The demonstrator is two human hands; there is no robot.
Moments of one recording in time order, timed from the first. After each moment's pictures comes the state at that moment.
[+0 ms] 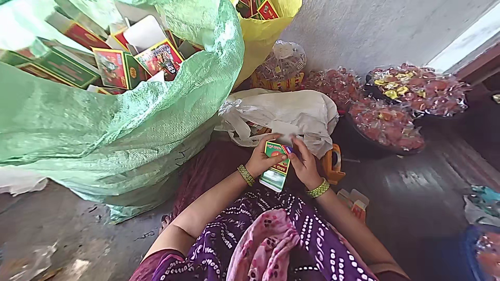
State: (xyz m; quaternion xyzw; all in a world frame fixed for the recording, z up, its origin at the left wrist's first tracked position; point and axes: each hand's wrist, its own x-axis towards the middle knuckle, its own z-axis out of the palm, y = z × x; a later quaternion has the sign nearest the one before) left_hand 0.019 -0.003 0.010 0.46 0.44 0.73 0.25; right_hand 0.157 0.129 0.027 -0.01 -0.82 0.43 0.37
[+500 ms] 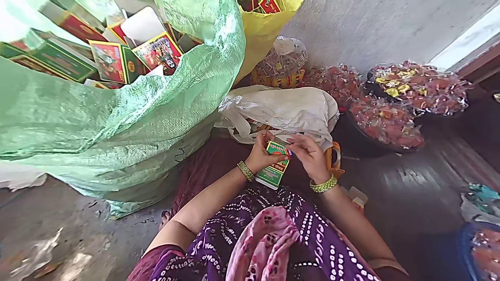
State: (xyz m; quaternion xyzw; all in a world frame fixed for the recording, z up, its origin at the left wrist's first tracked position) left_hand 0.017 -0.001 0.011 0.40 0.50 0.71 0.27; right_hand 0.163 0.128 0.055 -0.07 -0.76 0.55 0.34
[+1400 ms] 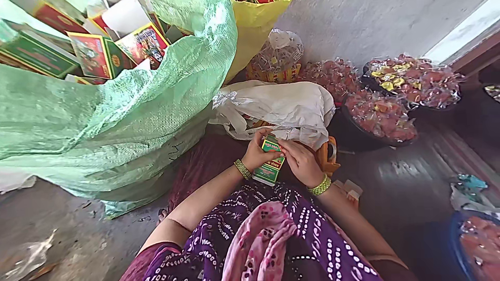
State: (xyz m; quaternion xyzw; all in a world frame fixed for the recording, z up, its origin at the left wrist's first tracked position) left_hand 0.022 -0.001 0.002 0.41 0.49 0.73 0.26; right_hand 0.177 0.118 0.047 0.00 -0.92 0.22 0.33
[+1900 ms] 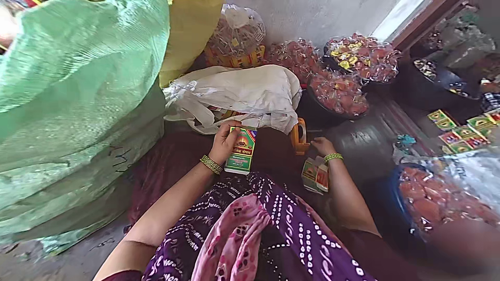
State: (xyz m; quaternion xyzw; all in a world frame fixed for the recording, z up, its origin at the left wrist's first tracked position) left_hand 0.008 0.006 -0.006 0.43 0.58 0.66 0.20; right_hand 0.324 0.314 -0.026 -0.58 -0.75 0.32 0.04
